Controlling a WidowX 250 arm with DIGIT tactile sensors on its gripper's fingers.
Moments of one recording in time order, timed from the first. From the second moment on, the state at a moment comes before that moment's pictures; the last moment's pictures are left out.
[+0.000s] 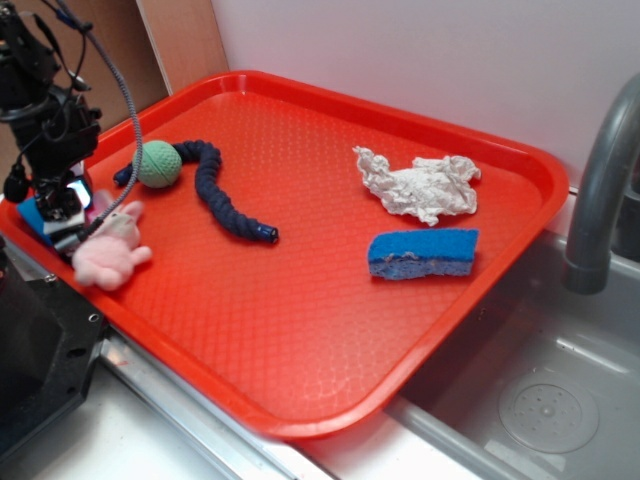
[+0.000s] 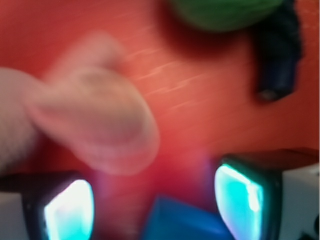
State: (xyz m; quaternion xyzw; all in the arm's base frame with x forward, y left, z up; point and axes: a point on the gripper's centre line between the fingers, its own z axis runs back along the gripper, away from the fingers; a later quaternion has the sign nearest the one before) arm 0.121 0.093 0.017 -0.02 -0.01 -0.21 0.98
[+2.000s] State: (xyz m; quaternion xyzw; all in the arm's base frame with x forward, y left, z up) arm 0.146 0.156 0.032 0.04 0.05 -0.04 1.00
